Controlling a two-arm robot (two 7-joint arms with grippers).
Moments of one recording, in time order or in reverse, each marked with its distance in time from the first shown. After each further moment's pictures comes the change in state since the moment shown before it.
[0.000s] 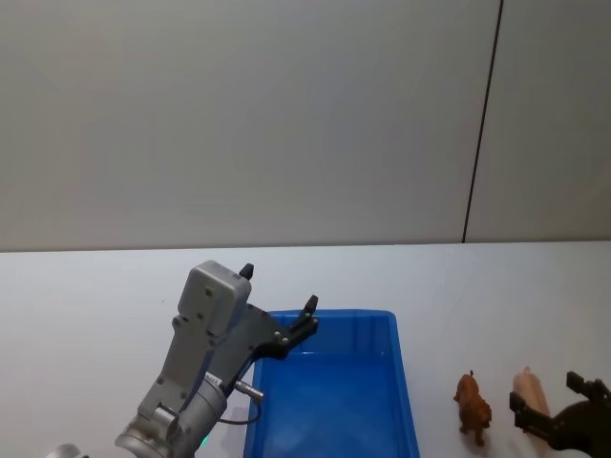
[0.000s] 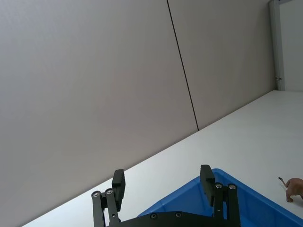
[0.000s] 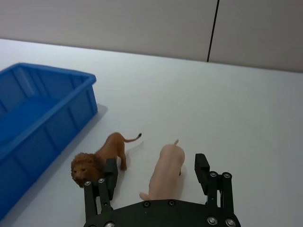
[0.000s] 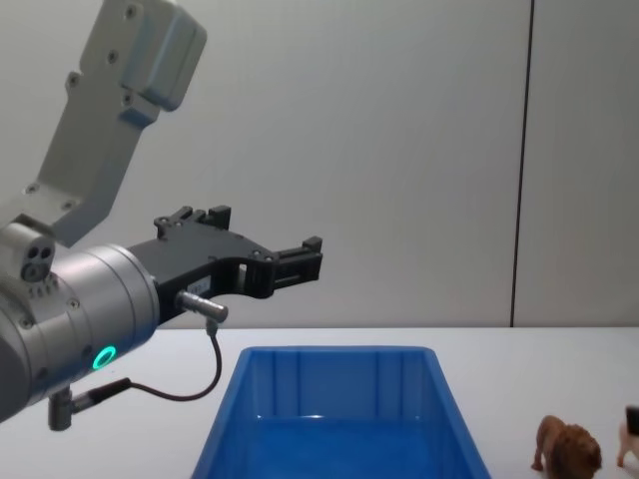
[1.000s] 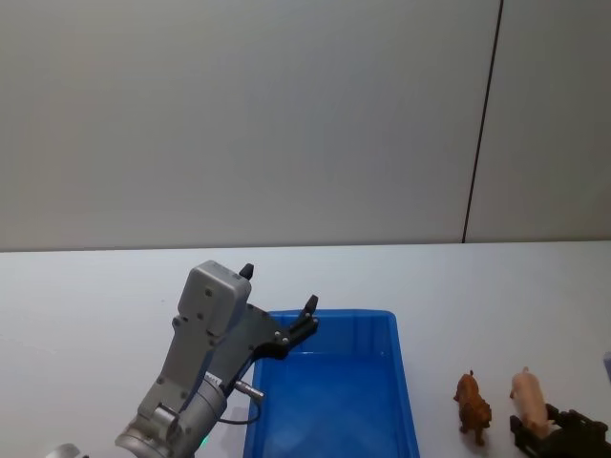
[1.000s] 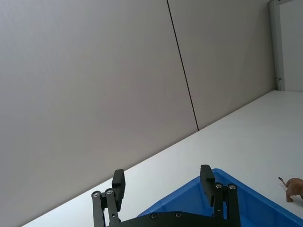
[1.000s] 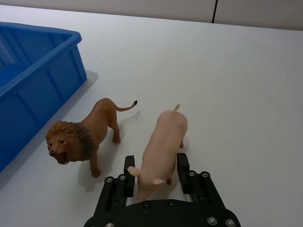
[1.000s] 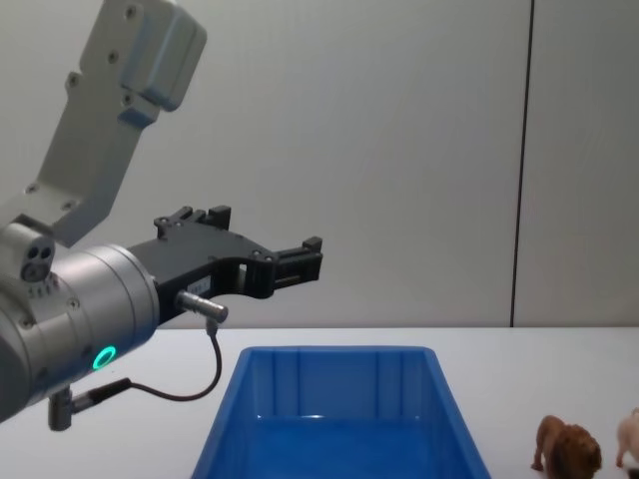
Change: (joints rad) left arm 0.000 0.000 0.000 0.000 0.000 0.000 0.000; right arm 0.051 -0.037 -0.030 0.105 -0.036 0.075 0.009
